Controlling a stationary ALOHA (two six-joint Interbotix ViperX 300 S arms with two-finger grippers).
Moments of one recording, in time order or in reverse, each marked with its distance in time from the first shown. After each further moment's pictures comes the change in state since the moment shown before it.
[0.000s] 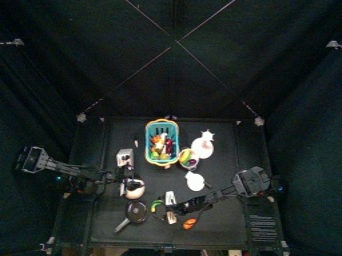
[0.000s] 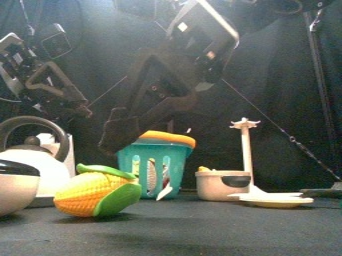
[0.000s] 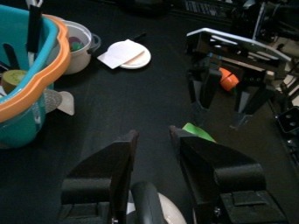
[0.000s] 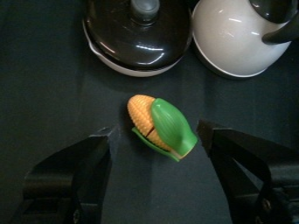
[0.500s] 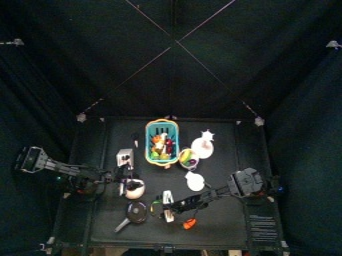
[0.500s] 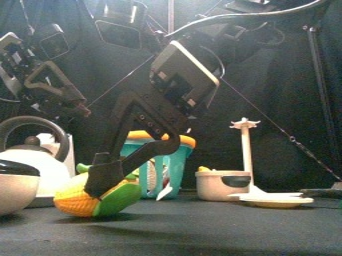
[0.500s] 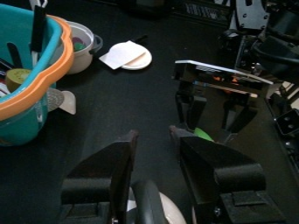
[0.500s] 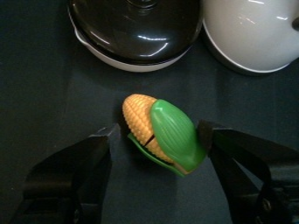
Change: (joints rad) left arm 0.002 -0.008 0.003 -0.005 0.002 0.002; right arm -0.035 0.075 -0.021 0.002 -0.069 0.000
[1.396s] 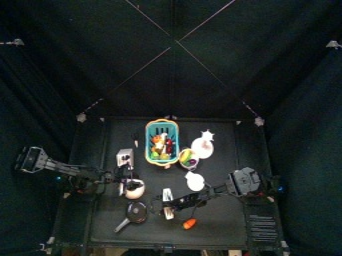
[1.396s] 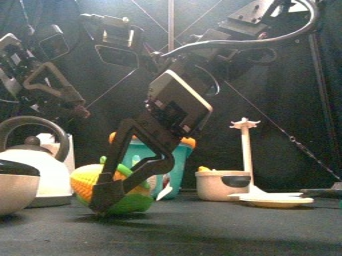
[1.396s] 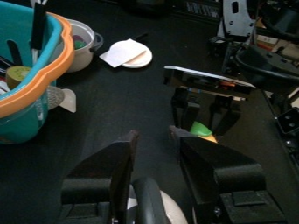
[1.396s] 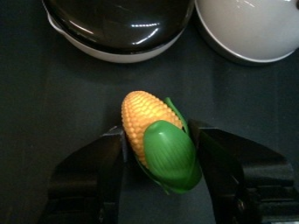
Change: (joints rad) left arm 0.002 0.000 0.006 -0.002 0.000 0.000; right arm -0.026 0.015 0.018 0.000 -0.009 -0.002
